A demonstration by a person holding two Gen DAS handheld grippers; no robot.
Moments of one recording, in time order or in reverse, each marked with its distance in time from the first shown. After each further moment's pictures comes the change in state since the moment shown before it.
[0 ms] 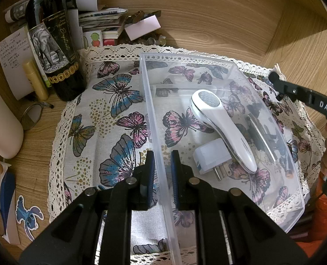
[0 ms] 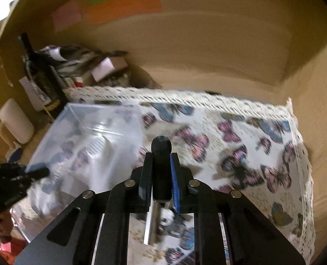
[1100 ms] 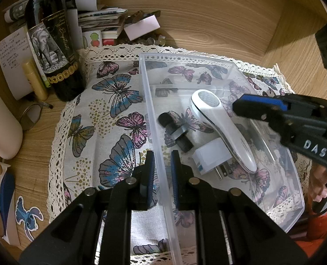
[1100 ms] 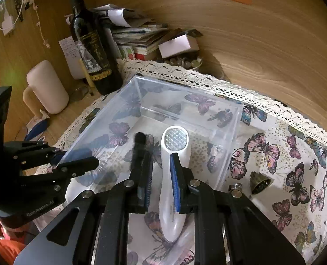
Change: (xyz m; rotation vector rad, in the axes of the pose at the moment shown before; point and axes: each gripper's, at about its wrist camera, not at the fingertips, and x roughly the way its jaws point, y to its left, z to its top) left arm 0.000 -0.001 0.001 0.002 0.002 0.000; right arm 0.029 0.083 -0.009 -0.176 0.103 0.151
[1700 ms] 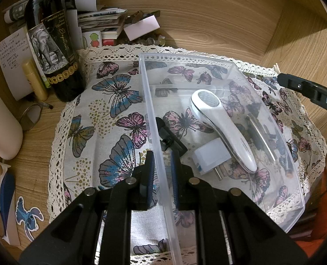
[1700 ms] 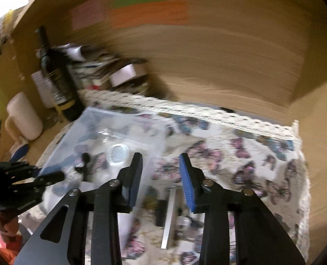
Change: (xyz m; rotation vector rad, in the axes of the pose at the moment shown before) left arm 0.000 0.000 0.000 0.001 -0.001 0.001; right arm -0.055 -0.063 -0.004 0.139 -0.116 -0.215
